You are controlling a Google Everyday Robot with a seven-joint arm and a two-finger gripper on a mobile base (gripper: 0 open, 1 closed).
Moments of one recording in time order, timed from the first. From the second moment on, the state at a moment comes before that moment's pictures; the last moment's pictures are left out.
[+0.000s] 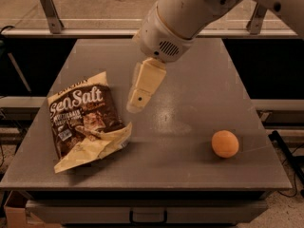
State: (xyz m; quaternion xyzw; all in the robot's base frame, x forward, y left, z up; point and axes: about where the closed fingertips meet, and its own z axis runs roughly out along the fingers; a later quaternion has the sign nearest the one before) arm 0.497 0.034 0.963 -0.69 0.66 0.11 0.28
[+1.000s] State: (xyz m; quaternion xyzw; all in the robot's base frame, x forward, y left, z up) arm 0.524 0.124 0.907 -0.68 0.65 0.17 0.30
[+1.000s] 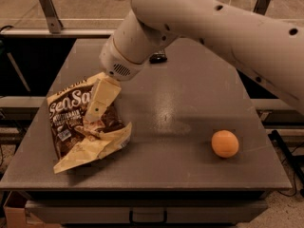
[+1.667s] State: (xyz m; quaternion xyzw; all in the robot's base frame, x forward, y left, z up) arm 0.536 0.151 0.861 -0.64 0.68 0.20 0.29
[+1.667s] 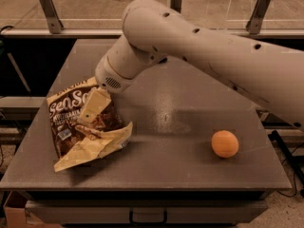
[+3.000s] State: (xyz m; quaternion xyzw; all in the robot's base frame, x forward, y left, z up) arm 0.529 0.146 0.866 -0.59 0.72 0.21 0.30
